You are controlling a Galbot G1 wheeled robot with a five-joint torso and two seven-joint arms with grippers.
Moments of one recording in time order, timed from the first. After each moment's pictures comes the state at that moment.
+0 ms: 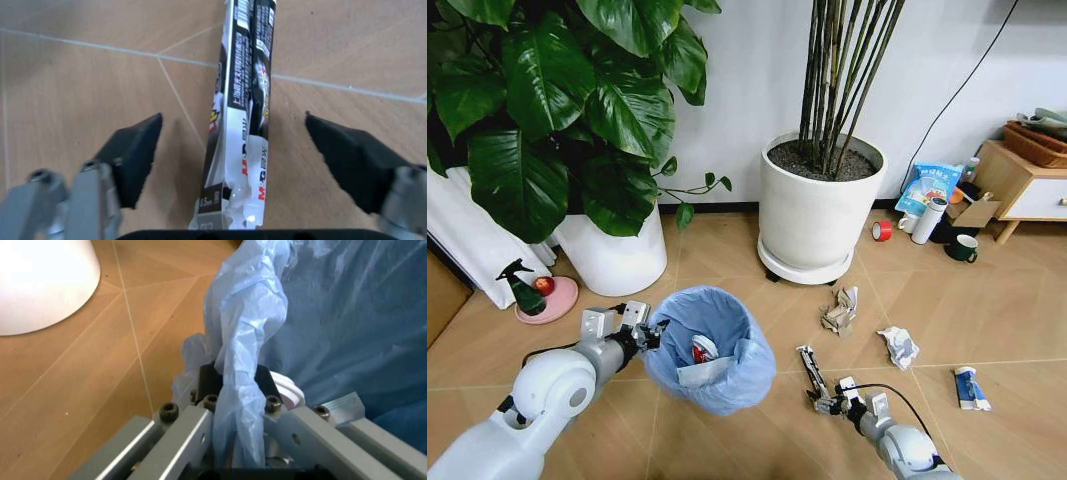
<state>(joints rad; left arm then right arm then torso) 1.22 -0.83 -0.35 -2.09 -0.87 0.74 -0.19 -1.26 1.25 0.39 1.25 0.23 -0.14 -0.34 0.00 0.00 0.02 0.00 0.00</state>
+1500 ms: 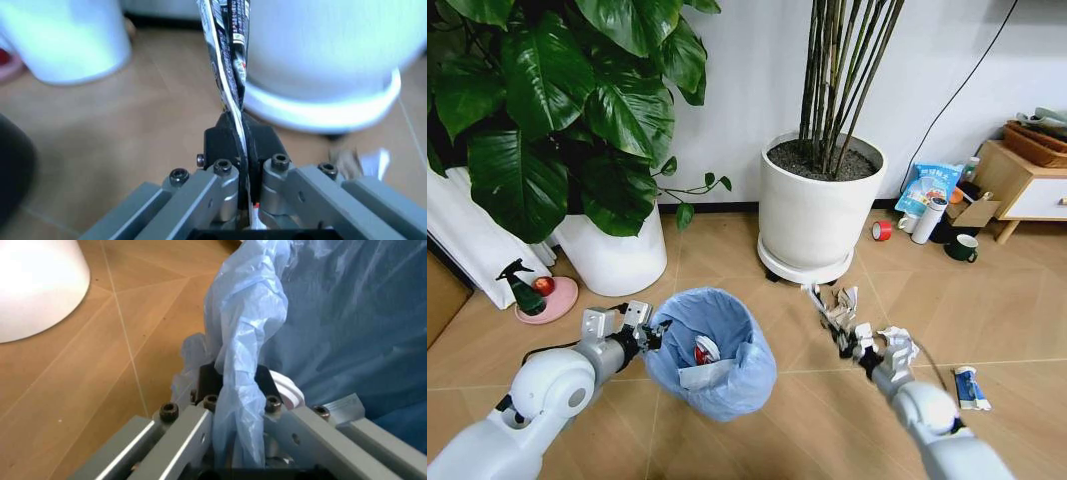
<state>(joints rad) 1.19 -0.81 -0.32 -2.08 -0.87 0.74 -0.16 -1.24 1.07 0.43 1.72 0.43 -0.18 -0.26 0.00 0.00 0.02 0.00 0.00</state>
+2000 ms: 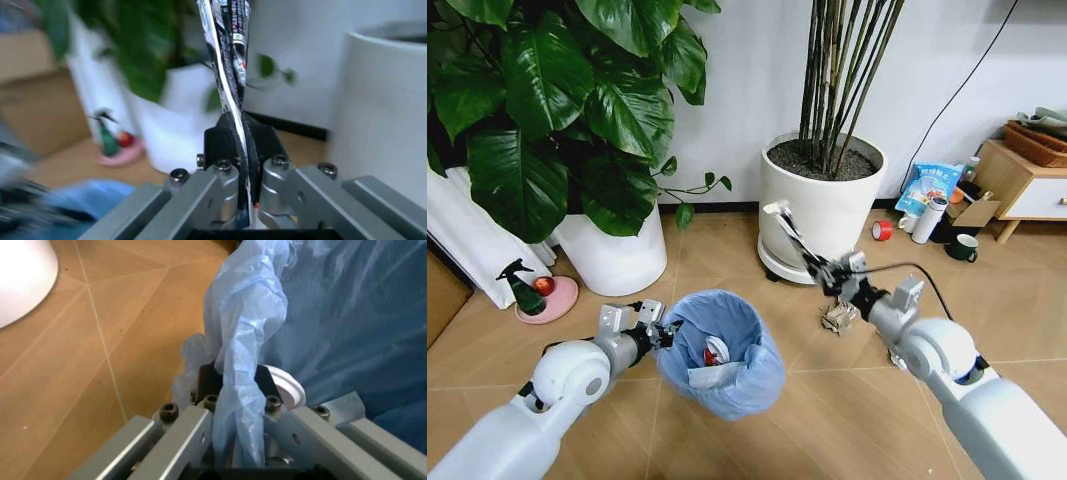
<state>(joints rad) 1.11 -0.83 -0.22 -2.01 -0.88 0.74 -0.15 -1.04 0.91 0.27 2.05 0.74 -0.29 -0.19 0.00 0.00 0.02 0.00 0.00</state>
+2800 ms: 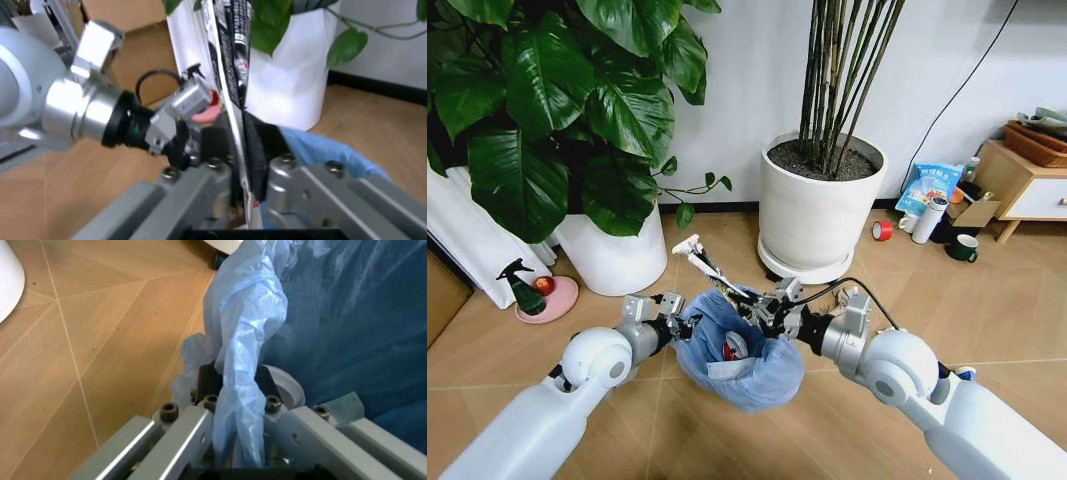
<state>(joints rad) 0.99 -0.87 -0.13 -1.95 -0.90 0.74 -0.14 -0.98 0.86 -0.02 2.11 0.77 -0.34 -0.20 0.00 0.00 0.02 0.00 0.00</state>
